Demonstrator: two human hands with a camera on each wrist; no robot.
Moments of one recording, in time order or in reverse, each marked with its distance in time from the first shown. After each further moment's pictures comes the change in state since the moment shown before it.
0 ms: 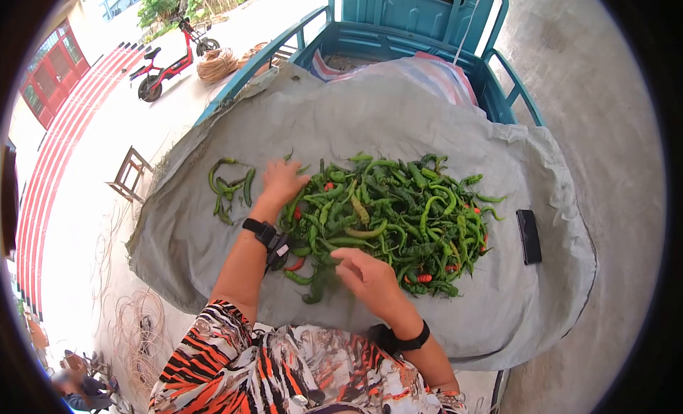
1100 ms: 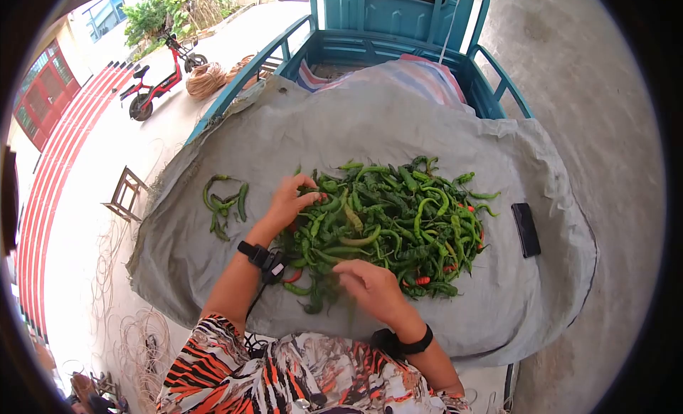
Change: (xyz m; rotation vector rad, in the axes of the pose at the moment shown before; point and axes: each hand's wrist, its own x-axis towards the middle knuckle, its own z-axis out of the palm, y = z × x) left_hand -0.010 0.011 0.004 -0.732 -0.127 0.301; right_hand -0.004 0.008 -0.003 -0.021 0.058 -0.048
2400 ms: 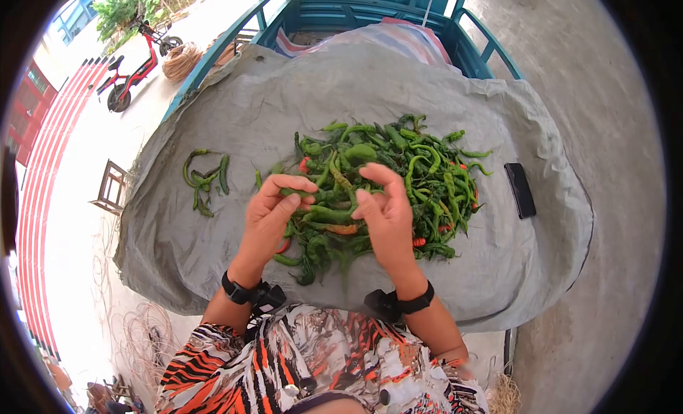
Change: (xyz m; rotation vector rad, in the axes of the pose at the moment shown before) left_hand -0.093 0.136 -0.012 -0.862 -0.054 -0.045; right_hand 0.033 -0.016 -0.012 0.399 0.520 -0.048
